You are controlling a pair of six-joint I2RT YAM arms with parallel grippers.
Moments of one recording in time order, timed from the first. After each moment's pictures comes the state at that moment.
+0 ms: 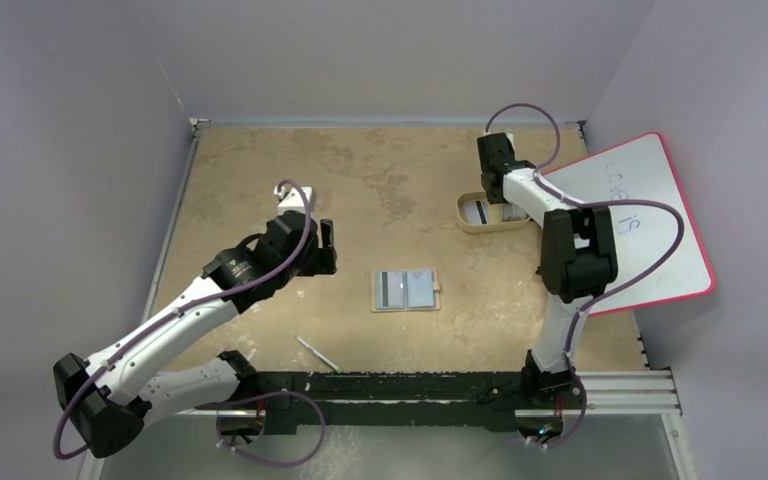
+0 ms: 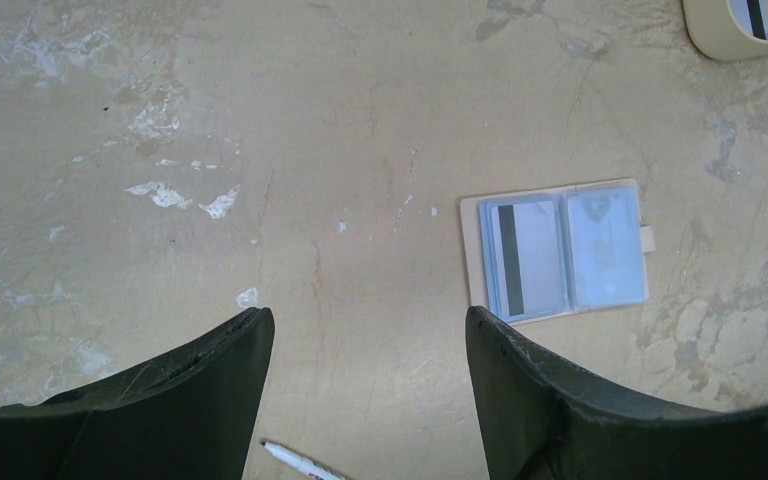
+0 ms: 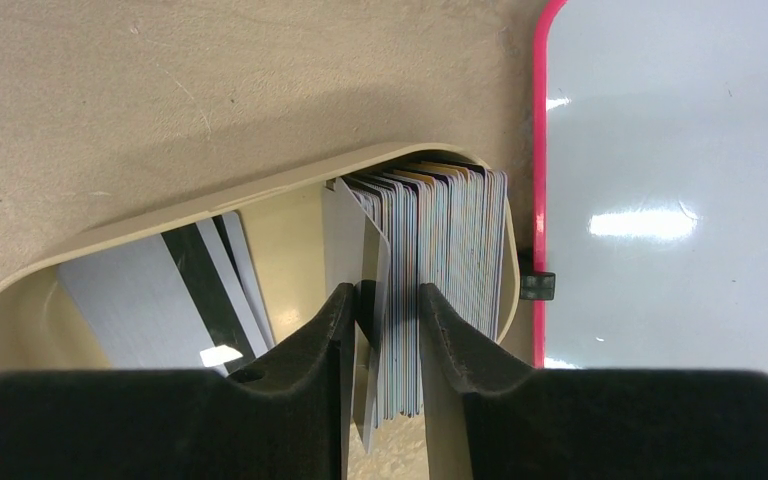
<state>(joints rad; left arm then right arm) -0.74 1.01 0.95 -0.70 -0.37 -0.58 0.19 1.93 1.41 -0.47 0.53 0.06</state>
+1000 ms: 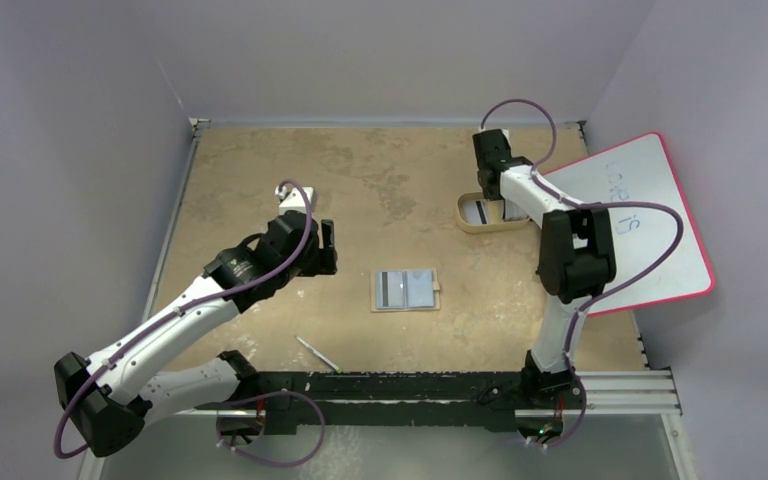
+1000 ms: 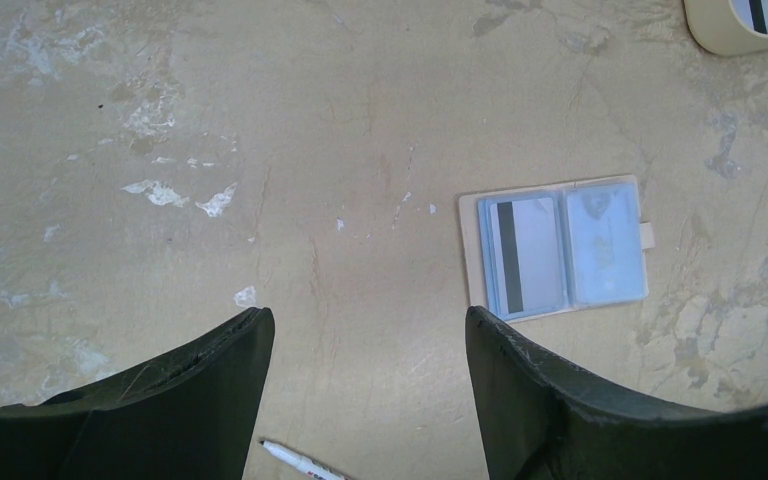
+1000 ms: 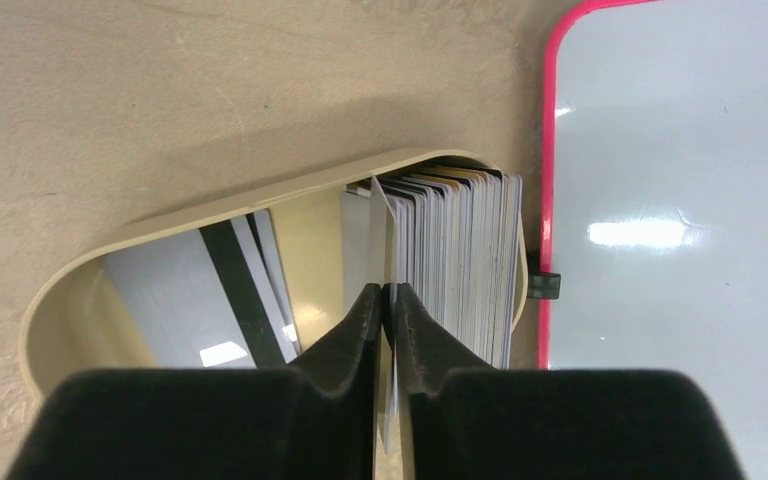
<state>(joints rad) -0.74 1.01 0.95 -0.70 -0.36 -0.58 0.21 1.93 1.45 -0.50 0.53 0.05</state>
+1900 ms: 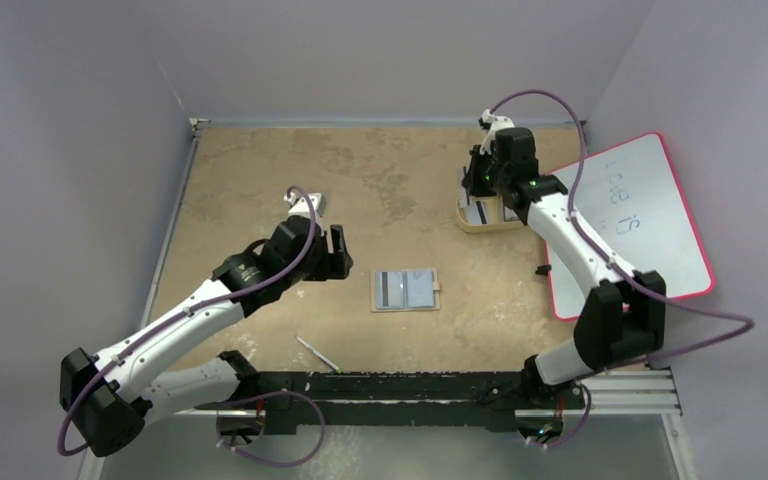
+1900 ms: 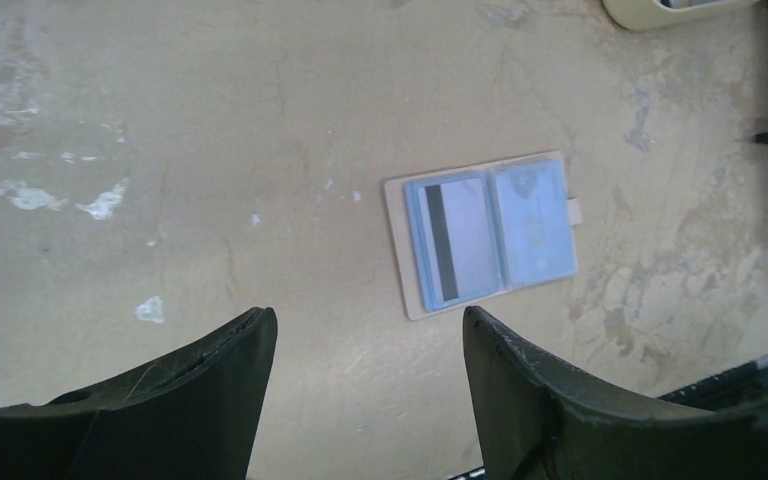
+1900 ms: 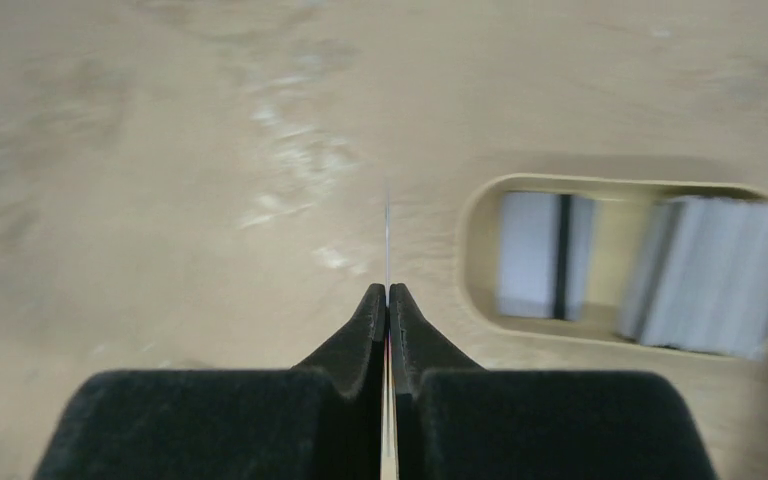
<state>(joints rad) -0.74 1.01 0.87 -0.57 -0.24 -0.61 0.26 1.55 1.31 -0.43 0.03 0.19</state>
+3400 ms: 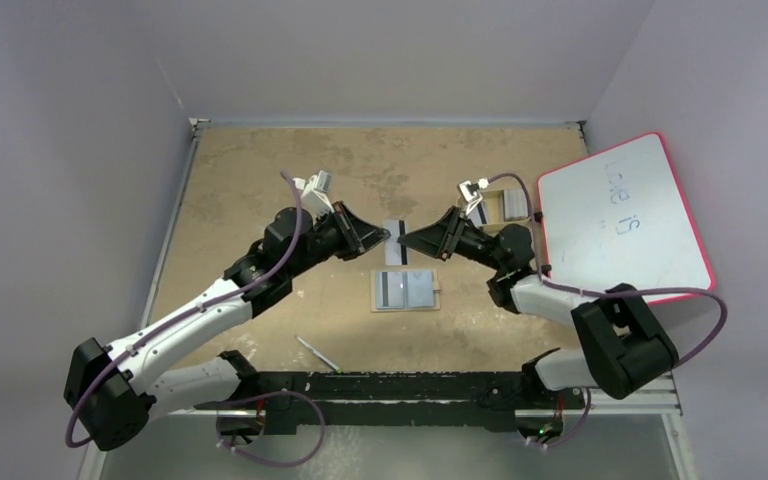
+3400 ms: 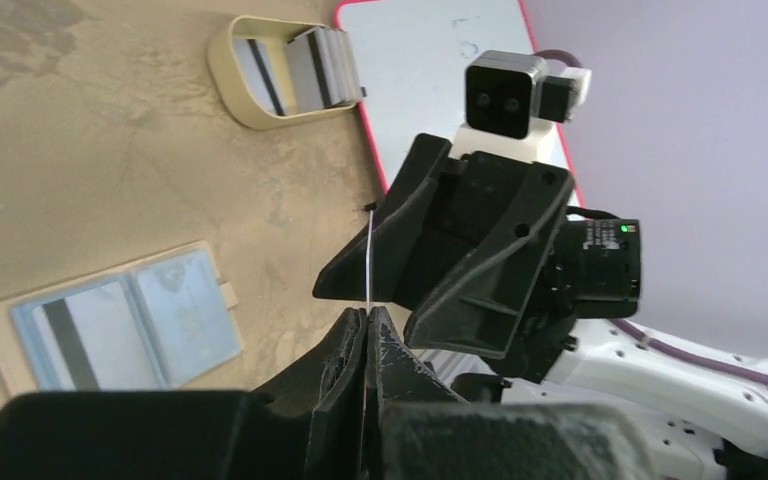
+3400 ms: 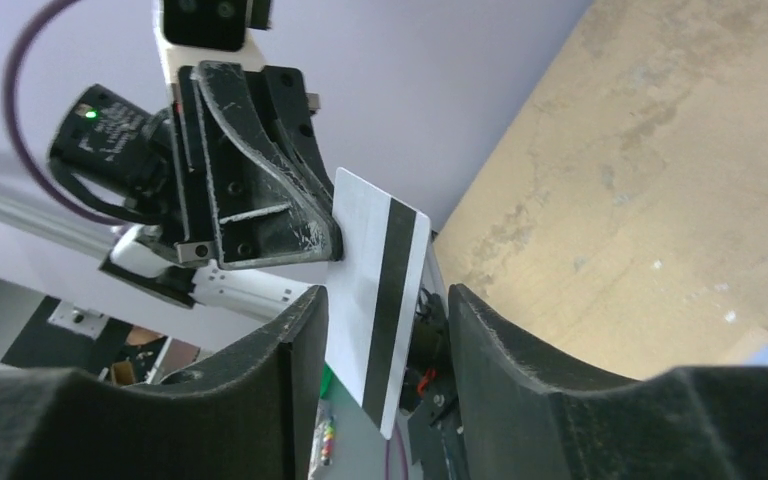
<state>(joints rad) -0.74 1.05 0.78 0.09 0.11 -0.98 0.45 1.38 0.46 1.19 -0.71 1.25</state>
